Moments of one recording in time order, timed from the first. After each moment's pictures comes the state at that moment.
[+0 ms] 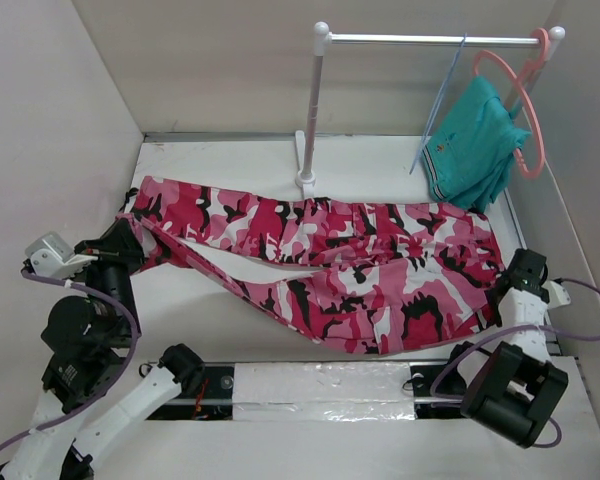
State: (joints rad) left arm -0.69 0.34 0.95 -0.34 -0.99 -0.35; right arm -0.55 0.98 0.49 -0.61 0.36 0.82
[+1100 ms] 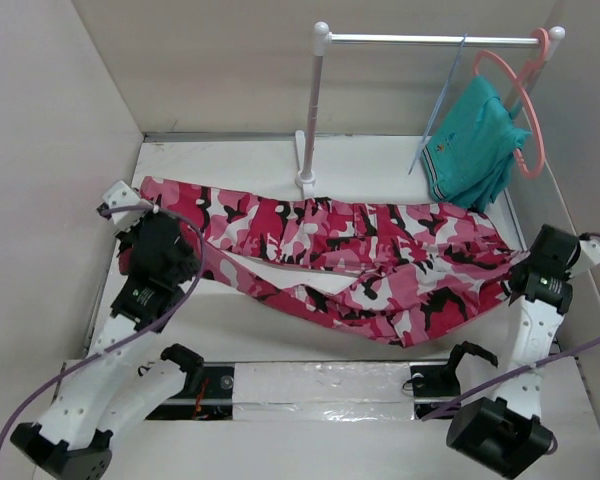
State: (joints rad) left arm -0.53 0.69 0.87 -0.14 -1.20 -0.29; right arm -0.54 0.77 0.78 -0.75 0.36 0.49
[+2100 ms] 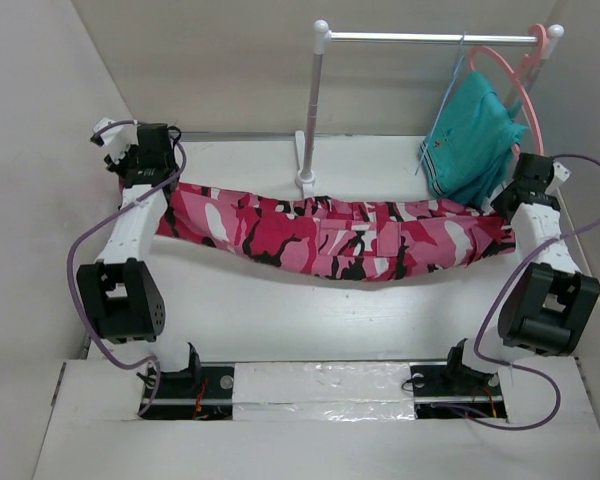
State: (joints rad) left arm 0.04 1.56 1.35 -0.37 -0.95 -0.58; right arm -0.33 1.49 1.18 -0.43 0.29 0.48
